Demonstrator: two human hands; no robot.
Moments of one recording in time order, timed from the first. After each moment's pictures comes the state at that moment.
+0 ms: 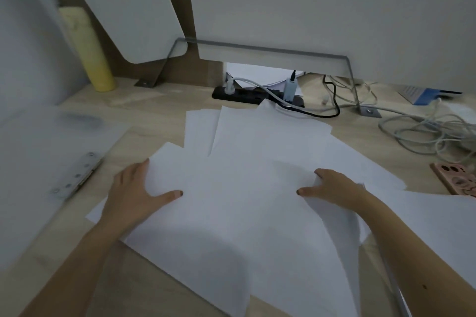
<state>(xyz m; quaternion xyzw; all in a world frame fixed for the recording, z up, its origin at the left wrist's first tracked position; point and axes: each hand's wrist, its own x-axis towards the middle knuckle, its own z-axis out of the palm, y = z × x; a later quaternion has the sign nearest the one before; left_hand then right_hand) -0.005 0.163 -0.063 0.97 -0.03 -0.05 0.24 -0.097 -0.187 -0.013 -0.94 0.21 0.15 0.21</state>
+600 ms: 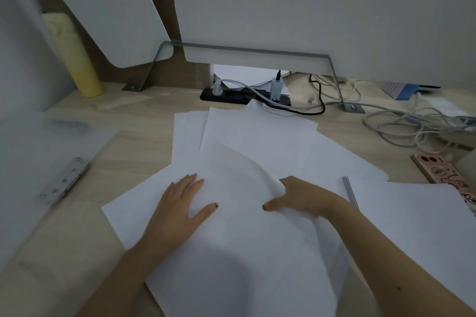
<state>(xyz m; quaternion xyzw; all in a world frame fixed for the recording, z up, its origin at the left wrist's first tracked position) -0.051 0.096 -0.076 0.94 -0.22 -0.06 0.27 -0.110 -0.149 -0.005 -0.88 0.13 0.22 0.41</state>
